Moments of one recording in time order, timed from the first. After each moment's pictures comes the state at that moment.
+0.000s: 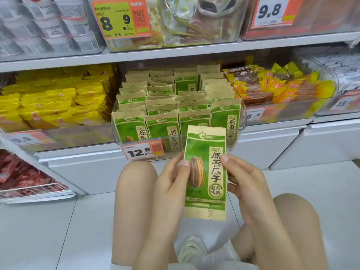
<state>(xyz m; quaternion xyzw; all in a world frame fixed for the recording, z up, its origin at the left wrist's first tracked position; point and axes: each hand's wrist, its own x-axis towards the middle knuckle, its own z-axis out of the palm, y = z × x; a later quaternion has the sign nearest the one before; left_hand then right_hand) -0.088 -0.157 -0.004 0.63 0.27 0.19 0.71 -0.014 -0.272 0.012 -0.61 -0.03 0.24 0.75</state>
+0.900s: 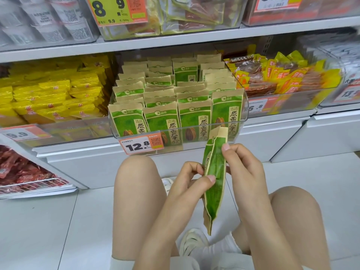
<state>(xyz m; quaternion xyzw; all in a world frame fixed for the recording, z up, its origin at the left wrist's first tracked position) -0.096 -0.162 -0.009 0.63 0.16 0.04 0.76 -0.022 -0.259 0.010 -0.69 -0.07 0.10 0.71</state>
